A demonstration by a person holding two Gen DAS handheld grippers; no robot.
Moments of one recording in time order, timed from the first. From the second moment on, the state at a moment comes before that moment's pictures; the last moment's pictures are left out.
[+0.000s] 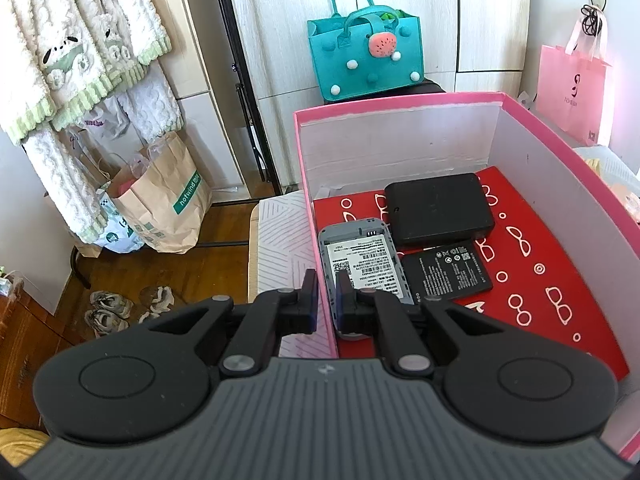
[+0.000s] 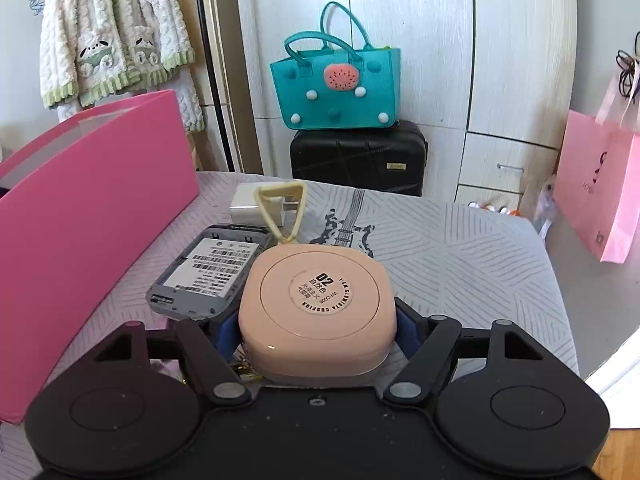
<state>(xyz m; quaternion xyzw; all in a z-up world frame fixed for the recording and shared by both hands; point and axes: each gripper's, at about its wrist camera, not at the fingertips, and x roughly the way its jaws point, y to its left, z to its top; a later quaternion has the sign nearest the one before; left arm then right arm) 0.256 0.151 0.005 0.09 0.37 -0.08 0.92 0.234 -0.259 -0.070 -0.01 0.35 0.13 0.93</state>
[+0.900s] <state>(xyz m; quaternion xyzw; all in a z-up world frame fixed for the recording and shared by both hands) 0.258 0.151 0.005 0.08 0.37 -0.08 0.92 0.210 -0.272 -0.015 0.09 0.36 0.17 0.91</state>
